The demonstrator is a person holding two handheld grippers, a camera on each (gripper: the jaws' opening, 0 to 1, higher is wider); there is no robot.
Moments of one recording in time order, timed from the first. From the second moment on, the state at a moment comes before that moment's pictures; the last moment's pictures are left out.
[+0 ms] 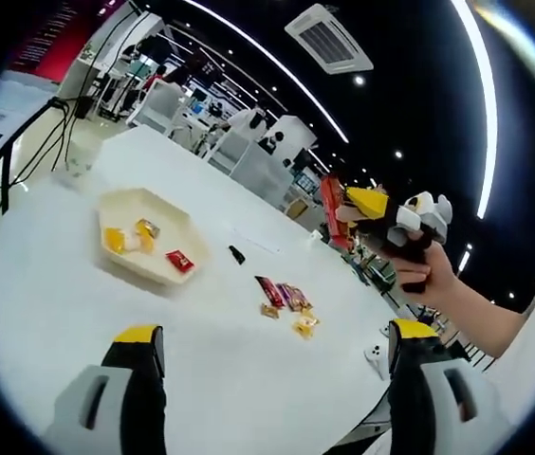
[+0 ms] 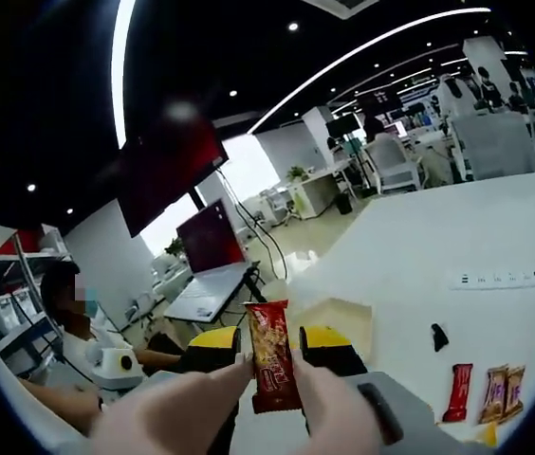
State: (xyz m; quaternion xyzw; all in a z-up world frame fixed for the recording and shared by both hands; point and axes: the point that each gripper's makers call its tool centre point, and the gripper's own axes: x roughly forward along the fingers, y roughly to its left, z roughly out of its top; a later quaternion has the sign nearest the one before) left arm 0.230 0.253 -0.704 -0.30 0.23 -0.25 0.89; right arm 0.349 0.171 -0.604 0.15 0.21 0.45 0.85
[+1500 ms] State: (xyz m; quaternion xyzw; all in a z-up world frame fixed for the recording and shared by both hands) left arm 0.226 0.269 -0.698 -0.29 0.22 -0.22 0.90; right arm 0.381 0.194 -0.600 0.11 0.22 0.45 0.86
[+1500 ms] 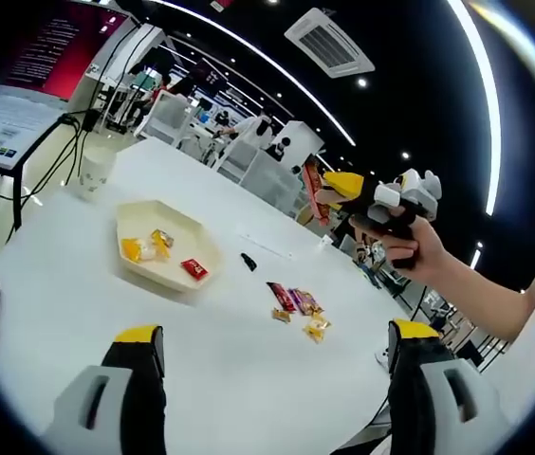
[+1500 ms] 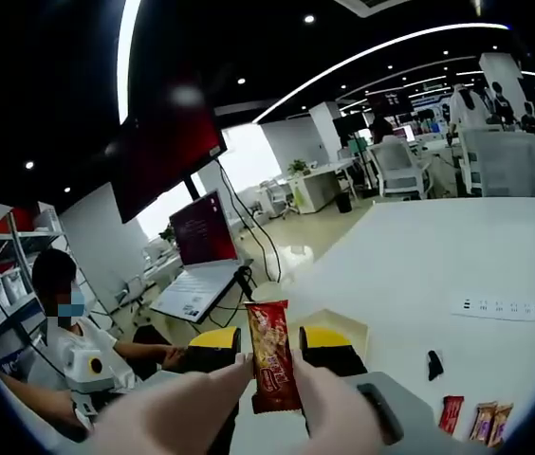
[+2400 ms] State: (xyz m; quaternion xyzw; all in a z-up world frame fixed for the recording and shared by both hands) left arm 0.217 0.275 -0.696 -0.32 0.21 -0.21 0.90; right arm 0.390 0.212 -0.605 0.08 0.22 0.47 0.85
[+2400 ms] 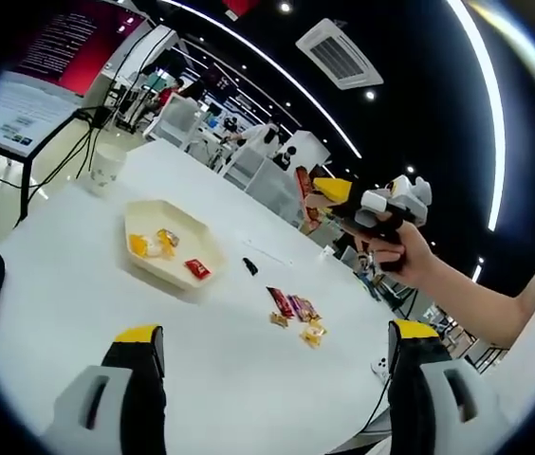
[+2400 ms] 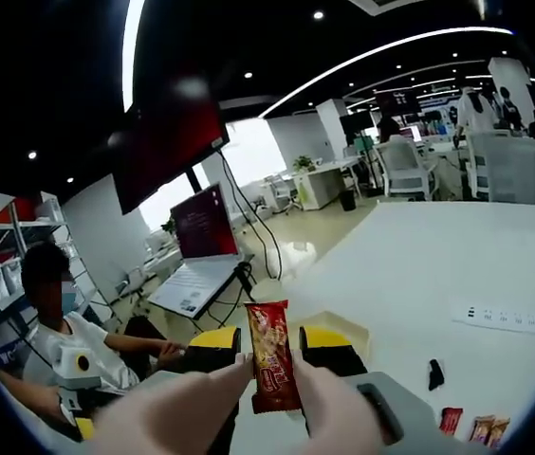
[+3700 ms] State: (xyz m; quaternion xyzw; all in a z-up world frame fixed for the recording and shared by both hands) left arm 0.234 0.282 -0.684 -0.29 0.17 -0.21 0.92; right arm 0.438 0.233 -0.616 0.06 0.23 0.46 0.85
